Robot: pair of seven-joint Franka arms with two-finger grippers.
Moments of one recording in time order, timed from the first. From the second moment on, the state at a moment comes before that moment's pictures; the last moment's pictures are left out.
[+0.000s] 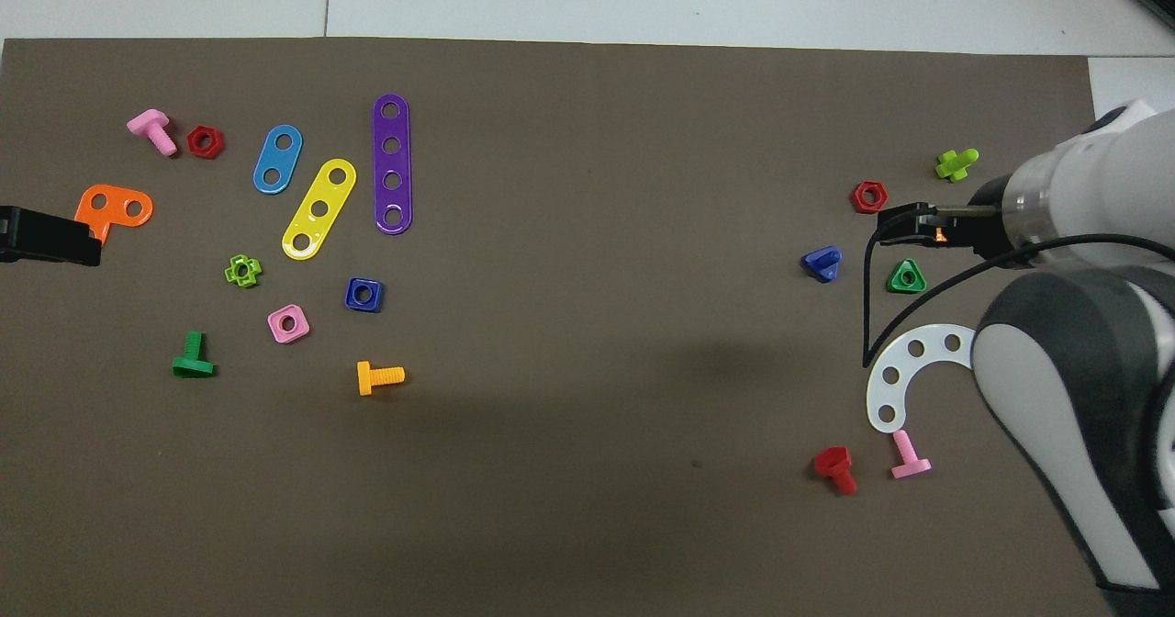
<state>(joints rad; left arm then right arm) -0.05 -0.05 0.01 -1.54 0.00 1.55 0.06 0.08 -0.01 0.03 -1.78 -0.01 1.88 0.21</state>
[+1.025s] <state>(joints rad) -0.05 -0.04 0.01 -1.55 0.00 1.55 0.06 0.06 0.04 0.03 -1.56 0.00 1.58 0.15</state>
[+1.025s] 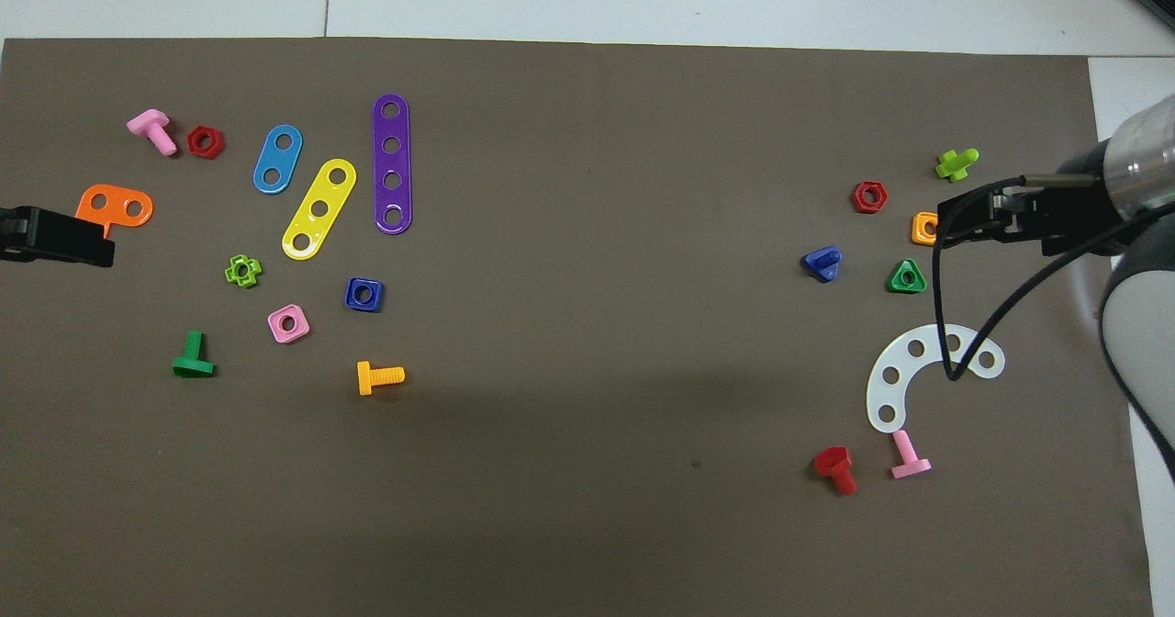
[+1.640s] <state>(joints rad) -0.05 -0.04 0.01 -1.56 0.00 1.55 0.06 0.06 0.00 0.03 -1.62 0.00 1.61 0.14</state>
